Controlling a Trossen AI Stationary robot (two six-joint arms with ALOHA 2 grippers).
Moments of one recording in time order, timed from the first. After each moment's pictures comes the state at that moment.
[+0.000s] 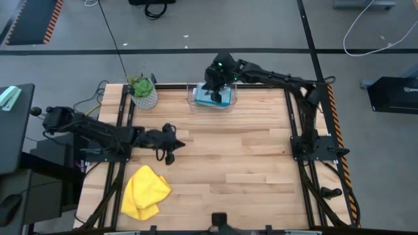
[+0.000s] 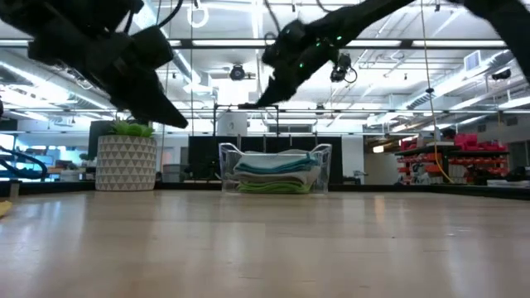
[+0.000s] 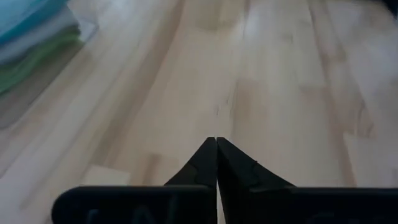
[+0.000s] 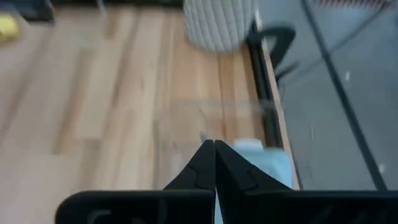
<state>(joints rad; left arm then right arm) -0.11 1.13 0.40 0.19 -0.21 -0.24 -0.55 1.94 1.72 -0.52 -0.35 -0.43</state>
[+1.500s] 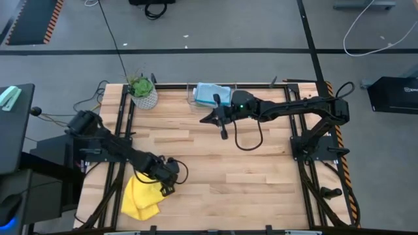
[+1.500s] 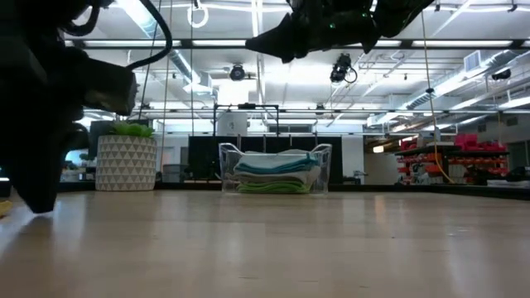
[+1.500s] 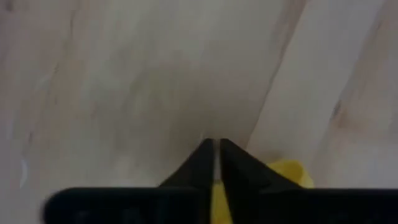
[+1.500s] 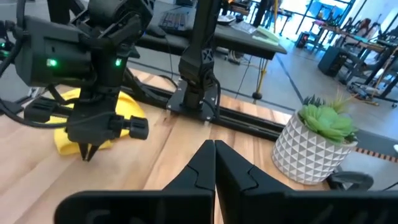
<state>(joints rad) -0.52 1.57 0.75 -0.41 -0.06 -0.91 -0.20 1.58 1.04 0.31 -0.32 -0.31</state>
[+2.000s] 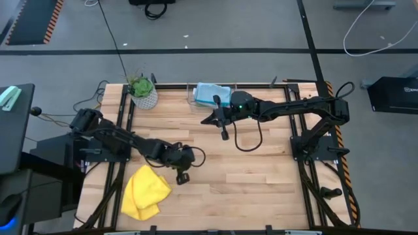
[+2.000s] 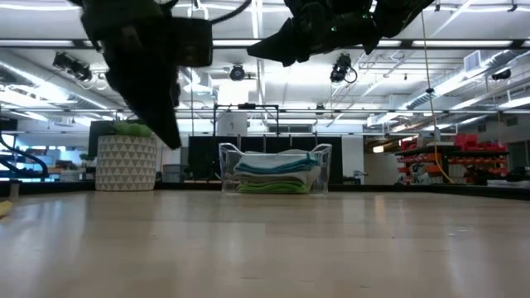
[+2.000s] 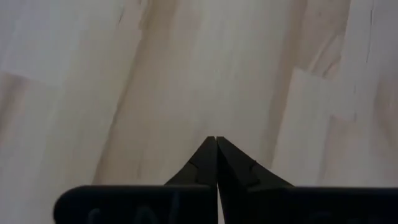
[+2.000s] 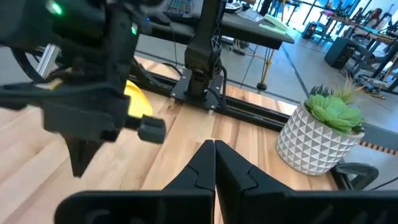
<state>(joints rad) -0.33 1.59 0.94 -0.40 -0.13 -0.58 -0.20 1.58 1.04 0.26 -0.33 -0.34</state>
